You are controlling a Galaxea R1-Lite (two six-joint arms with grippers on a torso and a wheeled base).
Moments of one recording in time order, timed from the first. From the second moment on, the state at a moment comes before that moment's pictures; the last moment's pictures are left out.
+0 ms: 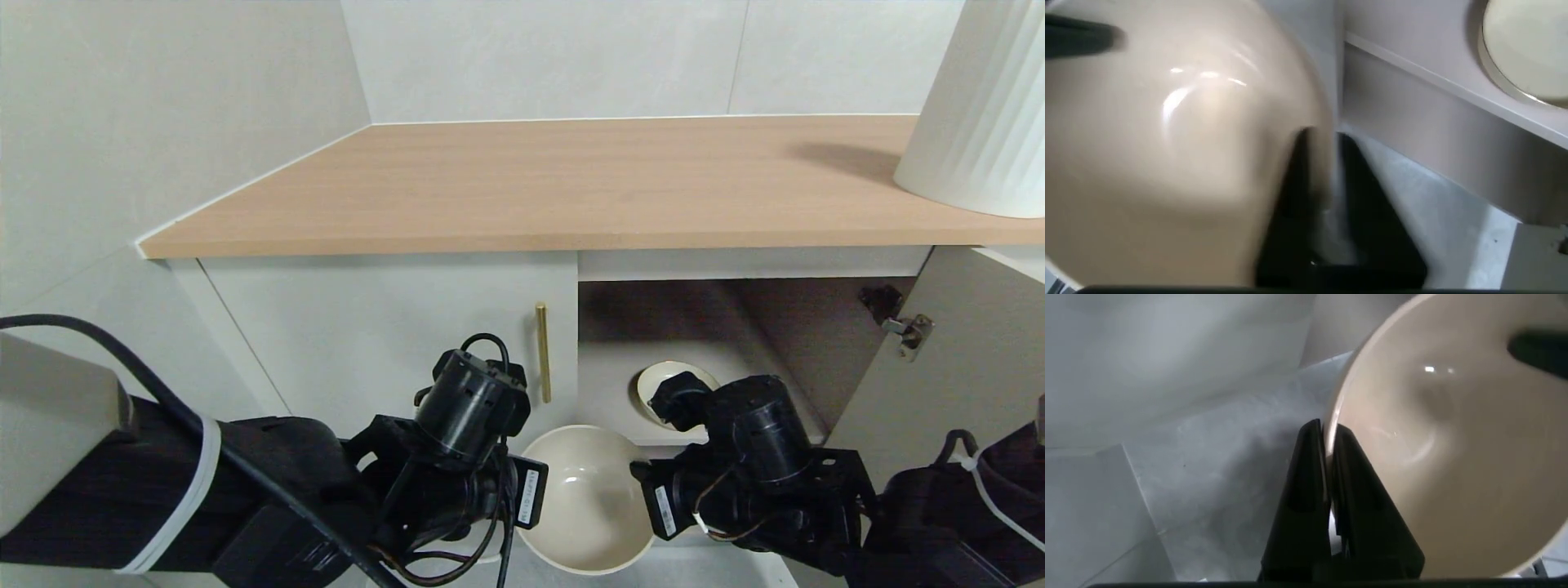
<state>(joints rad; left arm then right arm) -0.76 1.88 -0.87 -0.18 0.22 -0.36 0.74 1.91 -0.66 -0.66 -0.14 0.17</state>
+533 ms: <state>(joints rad) -0.76 1.88 -0.87 -0.18 0.22 -0.36 0.74 1.91 -0.66 -0.65 -0.15 0.17</state>
